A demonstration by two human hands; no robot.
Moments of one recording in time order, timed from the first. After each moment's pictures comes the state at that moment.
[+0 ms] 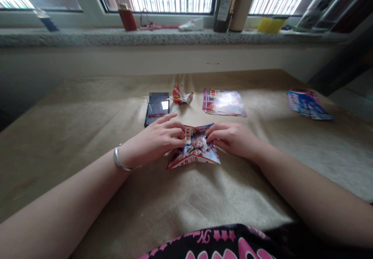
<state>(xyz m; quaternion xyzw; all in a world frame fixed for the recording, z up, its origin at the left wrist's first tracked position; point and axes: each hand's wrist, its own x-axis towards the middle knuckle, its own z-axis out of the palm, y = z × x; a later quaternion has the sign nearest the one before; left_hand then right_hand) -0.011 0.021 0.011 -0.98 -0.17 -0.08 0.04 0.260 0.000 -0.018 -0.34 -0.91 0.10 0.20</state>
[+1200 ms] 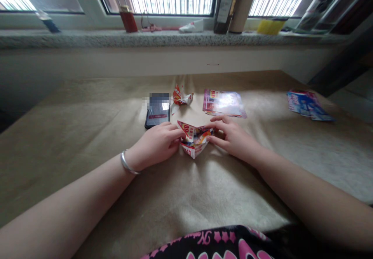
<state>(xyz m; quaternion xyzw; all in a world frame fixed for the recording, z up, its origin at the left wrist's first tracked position) -0.001 0.013 -0.004 -0.94 -0.33 -0.11 -0.05 0.248 -0.005 -0.020 -0.49 -0.82 0.17 0.25</state>
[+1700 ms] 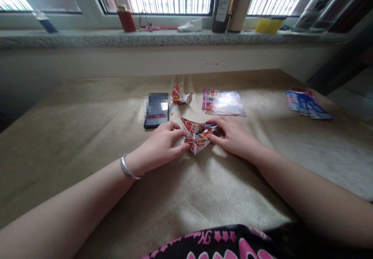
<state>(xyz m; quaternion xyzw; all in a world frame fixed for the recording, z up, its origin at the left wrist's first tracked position) 0.005 0.008 -0.010 -0.89 -0.39 -0.15 -0.18 0.248 -0.001 -0.022 -0.54 -0.80 0.13 0.22</state>
